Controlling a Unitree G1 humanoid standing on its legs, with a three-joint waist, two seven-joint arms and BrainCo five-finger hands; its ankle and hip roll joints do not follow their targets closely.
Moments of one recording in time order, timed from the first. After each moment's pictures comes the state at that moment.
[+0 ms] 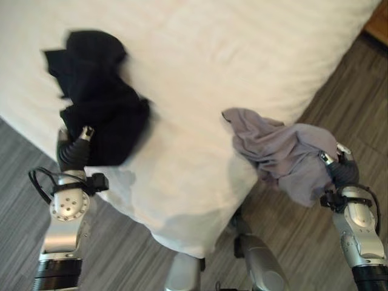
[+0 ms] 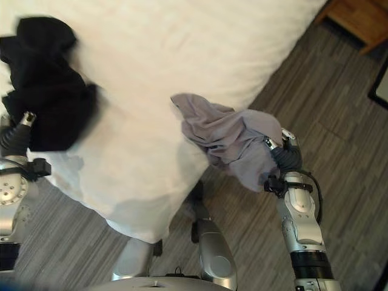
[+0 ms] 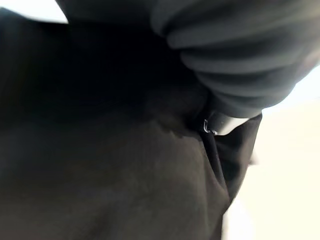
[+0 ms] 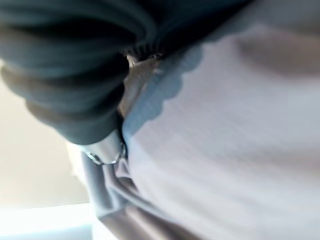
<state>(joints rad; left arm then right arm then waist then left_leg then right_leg) -0.04 0.55 0.23 -0.04 -0.45 -0.14 0.26 -0.08 -0.42 -0.13 -0.01 0.45 -0.14 -0.09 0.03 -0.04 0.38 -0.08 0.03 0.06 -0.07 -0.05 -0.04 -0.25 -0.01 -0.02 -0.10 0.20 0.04</state>
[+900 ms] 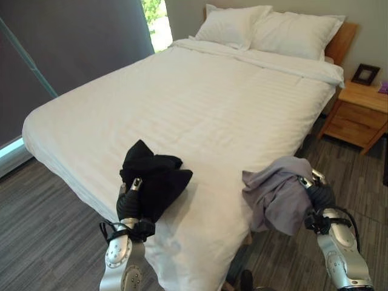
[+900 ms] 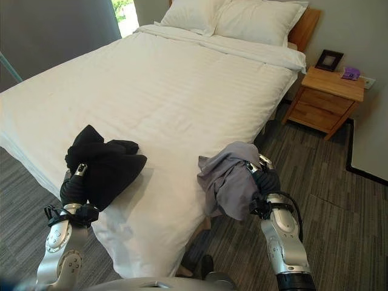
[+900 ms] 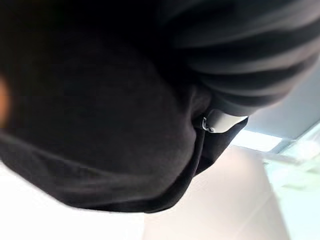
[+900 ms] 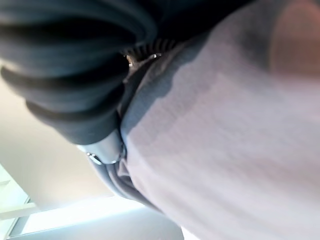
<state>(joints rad) 0.24 0.20 0.09 -0.09 -0.45 -0.13 0.13 0.10 -0.30 -0.03 -0.01 0.47 -0.07 -0.01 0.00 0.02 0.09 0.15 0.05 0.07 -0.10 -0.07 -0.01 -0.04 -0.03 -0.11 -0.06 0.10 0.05</state>
